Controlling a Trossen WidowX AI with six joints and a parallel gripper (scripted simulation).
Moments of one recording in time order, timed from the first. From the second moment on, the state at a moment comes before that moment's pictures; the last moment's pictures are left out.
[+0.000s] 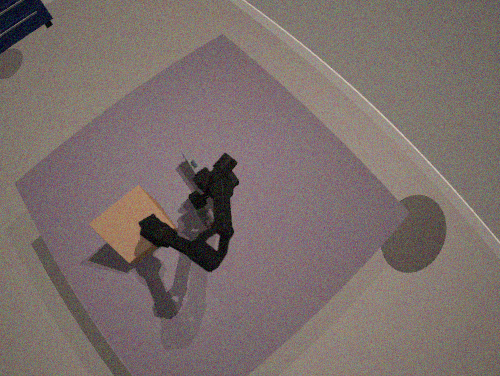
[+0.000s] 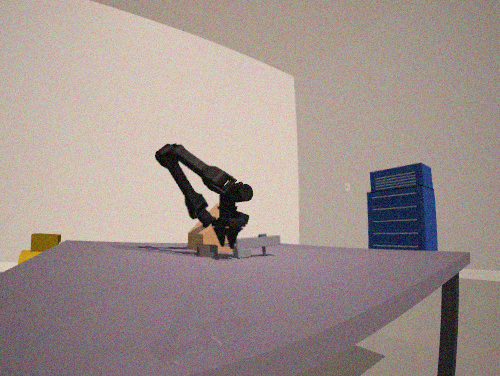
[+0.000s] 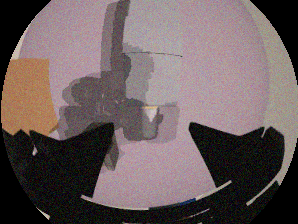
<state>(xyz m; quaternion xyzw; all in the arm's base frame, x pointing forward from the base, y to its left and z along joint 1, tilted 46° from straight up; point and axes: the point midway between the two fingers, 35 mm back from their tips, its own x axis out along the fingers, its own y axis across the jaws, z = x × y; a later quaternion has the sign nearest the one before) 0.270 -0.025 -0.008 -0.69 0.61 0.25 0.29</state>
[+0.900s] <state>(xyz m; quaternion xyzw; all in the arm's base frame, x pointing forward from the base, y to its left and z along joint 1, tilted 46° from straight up) 0.271 -0.038 -0.028 -0.69 0.61 0.25 0.29</state>
